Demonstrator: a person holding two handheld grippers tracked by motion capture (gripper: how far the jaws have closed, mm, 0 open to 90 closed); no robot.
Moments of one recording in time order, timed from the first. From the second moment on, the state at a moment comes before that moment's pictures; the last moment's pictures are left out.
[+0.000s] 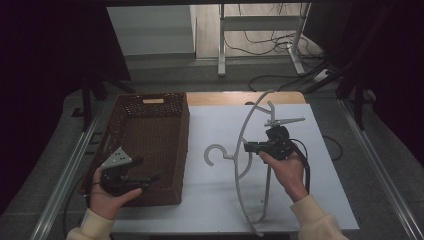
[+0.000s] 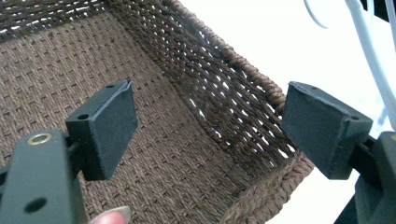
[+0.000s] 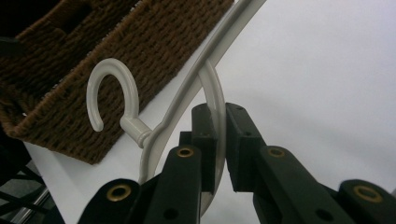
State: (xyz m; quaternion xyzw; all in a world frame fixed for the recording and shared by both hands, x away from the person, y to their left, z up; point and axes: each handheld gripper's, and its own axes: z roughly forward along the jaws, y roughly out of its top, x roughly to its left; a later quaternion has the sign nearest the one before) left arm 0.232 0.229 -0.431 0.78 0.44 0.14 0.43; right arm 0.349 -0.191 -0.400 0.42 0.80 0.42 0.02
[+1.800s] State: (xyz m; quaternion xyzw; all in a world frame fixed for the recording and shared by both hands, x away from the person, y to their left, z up) left arm 0.256 0.125 -0.422 0.82 0.35 0.07 0.45; right arm 0.348 -0.215 -0.375 0.37 0.75 0.55 -0.03
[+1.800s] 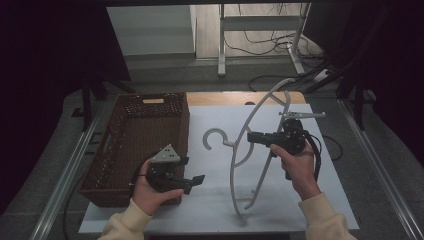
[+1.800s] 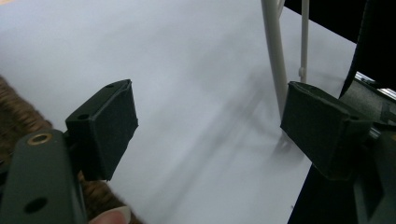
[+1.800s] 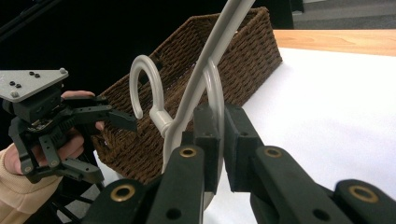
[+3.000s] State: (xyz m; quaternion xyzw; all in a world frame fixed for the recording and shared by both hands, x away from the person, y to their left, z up) left arm 0.288 0.044 -0.441 0.82 0.31 -0.04 0.48; right arm 0.344 -0.213 -0.374 0.36 0.74 0.57 -0.04
